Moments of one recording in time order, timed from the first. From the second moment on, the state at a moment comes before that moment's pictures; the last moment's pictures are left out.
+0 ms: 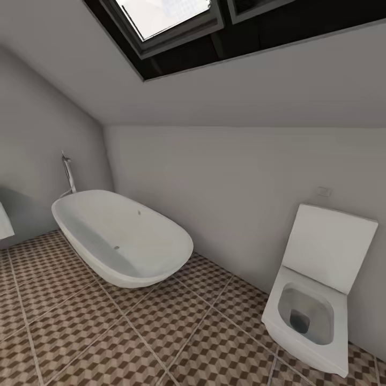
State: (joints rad) left arm 0.00 0.00 0.00 0.00 0.00 0.00 0.00; right arm 0.00 0.00 0.00 0.00 0.00 0.00 0.00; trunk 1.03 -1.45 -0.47
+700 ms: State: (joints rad) left arm 0.00 0.00 0.01 -0.03 0.00 -0.01 0.00; right arm 0.00 0.00 0.01 0.00 0.01 0.00 0.00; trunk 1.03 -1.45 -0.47
